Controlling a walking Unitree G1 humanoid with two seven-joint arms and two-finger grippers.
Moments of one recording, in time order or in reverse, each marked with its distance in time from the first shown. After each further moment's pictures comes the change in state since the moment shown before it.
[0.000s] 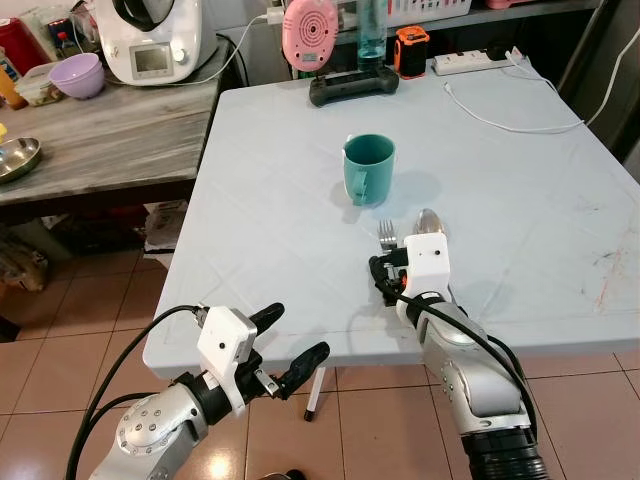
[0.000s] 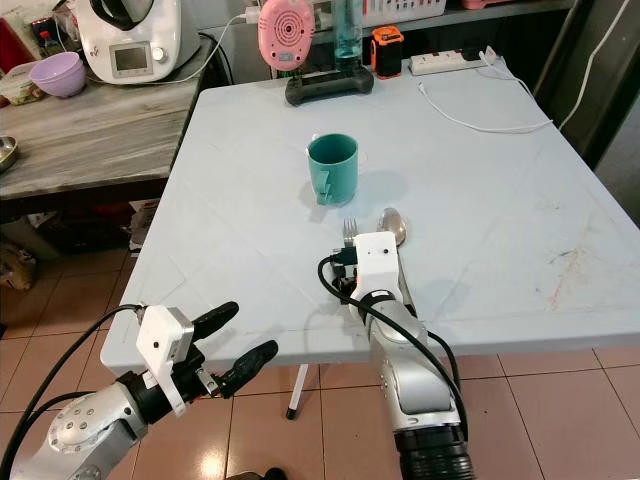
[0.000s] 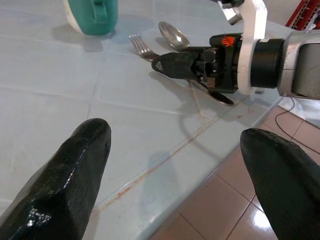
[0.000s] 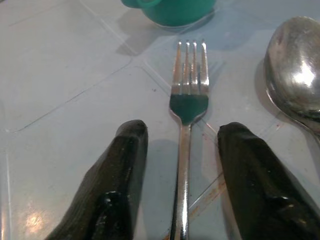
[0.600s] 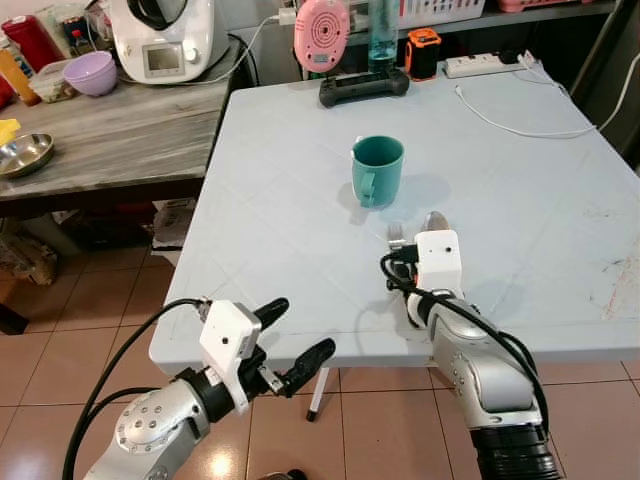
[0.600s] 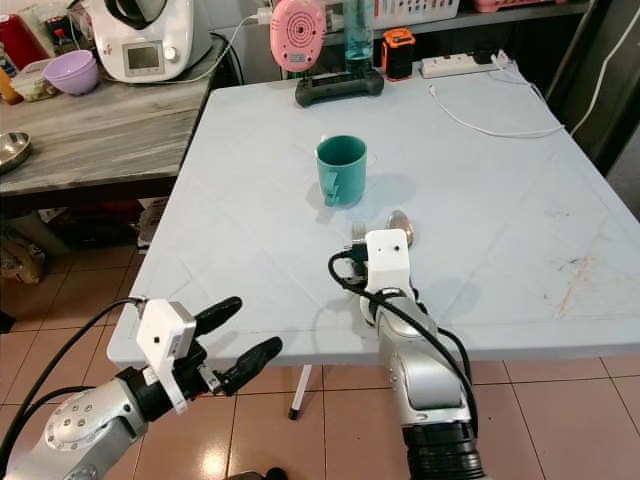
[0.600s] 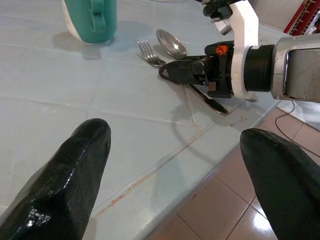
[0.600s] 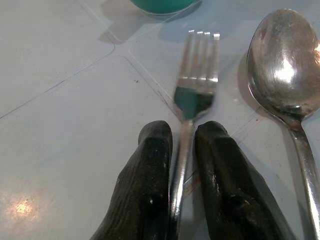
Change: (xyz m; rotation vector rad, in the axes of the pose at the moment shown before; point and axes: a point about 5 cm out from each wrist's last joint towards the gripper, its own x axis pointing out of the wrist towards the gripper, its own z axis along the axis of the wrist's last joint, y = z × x) left arm 0.001 -0.007 0.009 -0.001 0.004 -0.015; right arm -0.005 -0.010 -0.003 -0.027 0.075 -0.049
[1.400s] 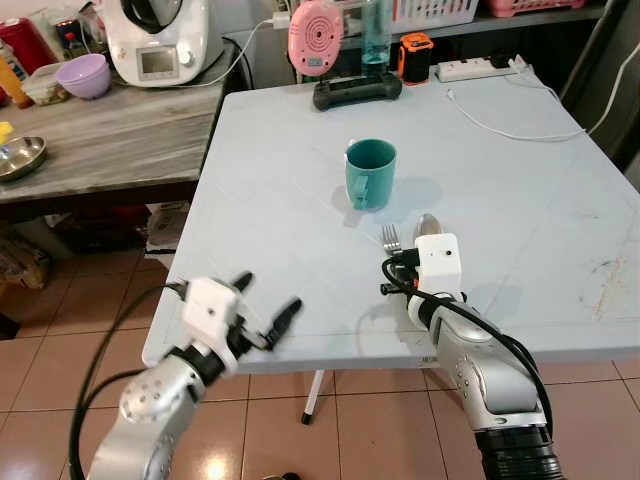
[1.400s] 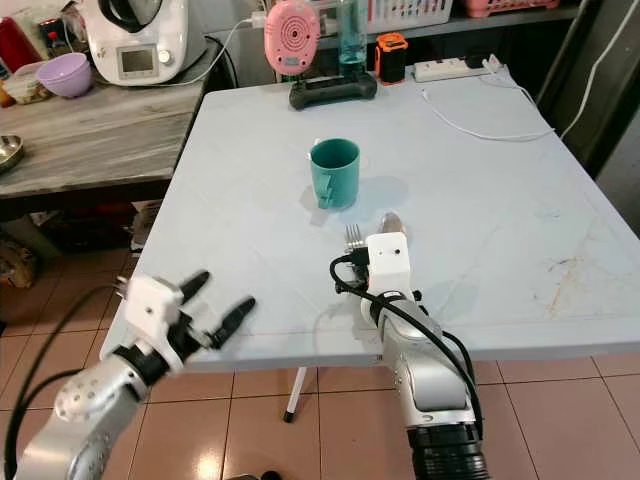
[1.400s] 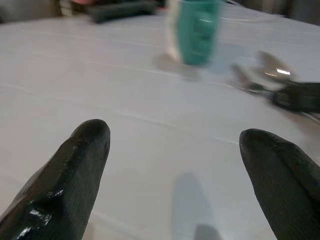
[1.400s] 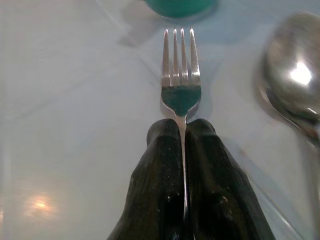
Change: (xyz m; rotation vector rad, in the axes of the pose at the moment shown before) left arm 0.008 0.058 0.000 0.074 -0.074 0.366; right arm 0.001 0.003 0.005 0.010 -0.067 0.115
